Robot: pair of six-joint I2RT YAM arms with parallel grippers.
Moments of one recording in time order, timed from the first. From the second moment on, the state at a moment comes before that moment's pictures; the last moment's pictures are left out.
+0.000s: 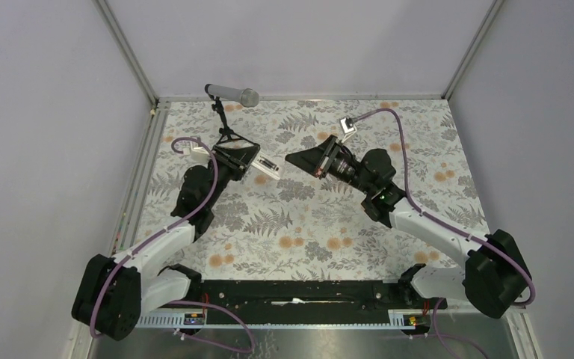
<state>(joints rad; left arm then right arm) -0.39 1.08 0.48 0.62 0.06 -1.23 0.67 1.24 0.77 0.60 -0.37 1.15</state>
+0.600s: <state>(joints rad) -0.43 1.21 0.50 0.88 0.08 -1.59 0.67 1.39 0.81 0.94 -0.39 1.47</state>
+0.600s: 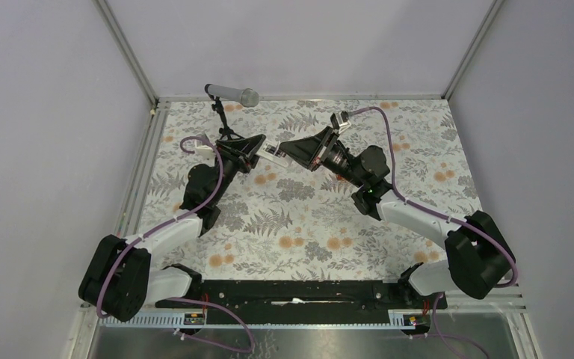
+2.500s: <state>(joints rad) -0.43 1.07 0.52 0.69 0.13 -1.64 0.67 1.46 0.76 1.12 -0.34 1.67</state>
